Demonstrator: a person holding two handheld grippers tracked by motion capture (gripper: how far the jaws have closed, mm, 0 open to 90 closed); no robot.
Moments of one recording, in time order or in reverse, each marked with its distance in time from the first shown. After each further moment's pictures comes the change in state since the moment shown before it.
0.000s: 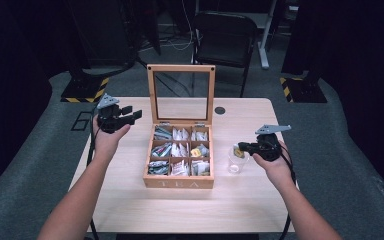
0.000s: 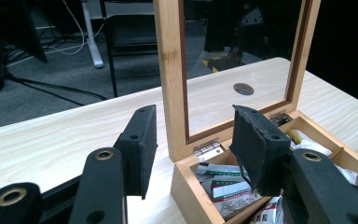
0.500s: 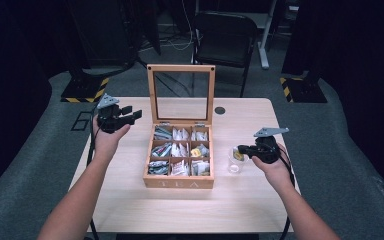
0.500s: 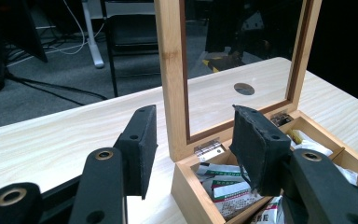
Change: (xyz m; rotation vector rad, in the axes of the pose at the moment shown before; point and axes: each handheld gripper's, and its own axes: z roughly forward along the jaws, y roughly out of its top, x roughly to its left) left arm 0.000 0.000 0.000 0.004 -0.001 -0.002; right arm 0.000 -0.009 0.006 0.025 -0.002 0.003
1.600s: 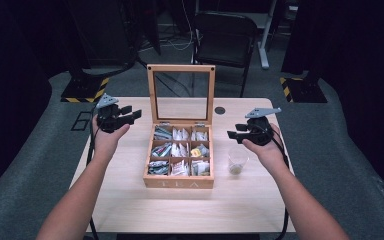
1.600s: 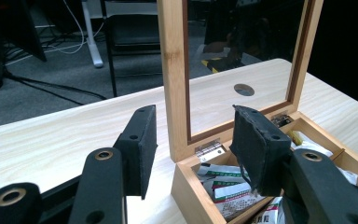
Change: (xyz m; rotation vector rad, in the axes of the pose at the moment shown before) left arm 0.003 0.000 0.000 -0.006 0.000 -0.012; right arm 0.011 0.066 0.000 -0.041 -0.049 -0.075
